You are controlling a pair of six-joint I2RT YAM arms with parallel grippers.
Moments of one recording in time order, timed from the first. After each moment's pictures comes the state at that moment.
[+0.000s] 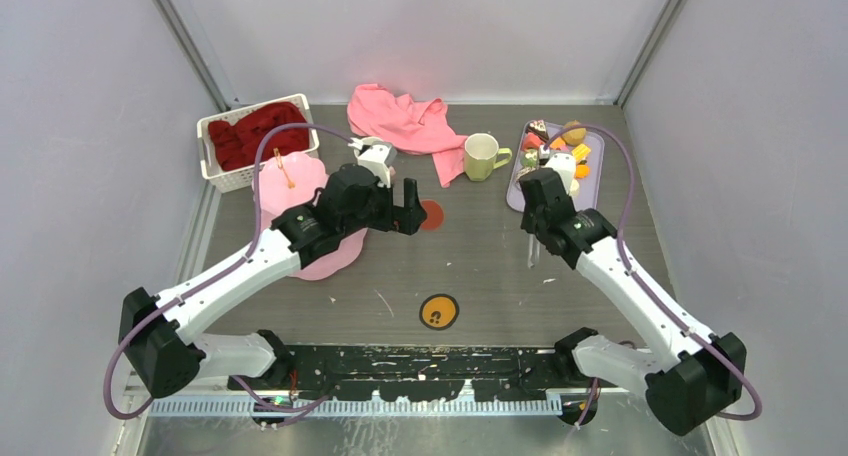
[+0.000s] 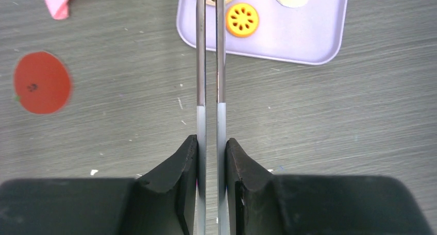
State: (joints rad) left arm -0.78 1.24 1.06 -0.32 -0.09 -0.44; right arm 0.48 1.05 0.93 -0.66 0.50 0.46
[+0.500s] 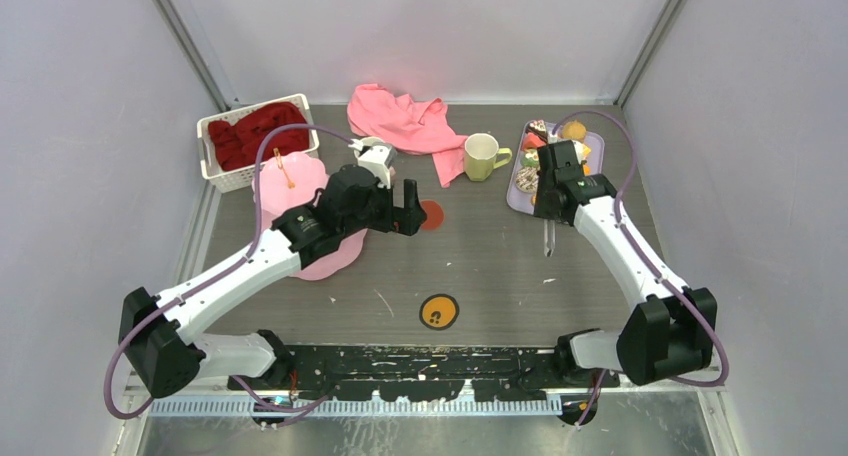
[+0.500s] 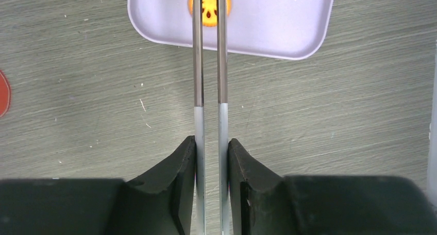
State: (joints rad) left arm -0.78 1.24 1.06 -0.32 -0.09 -0.44; right arm 0.24 1.28 1.07 -0.76 0.33 0.31
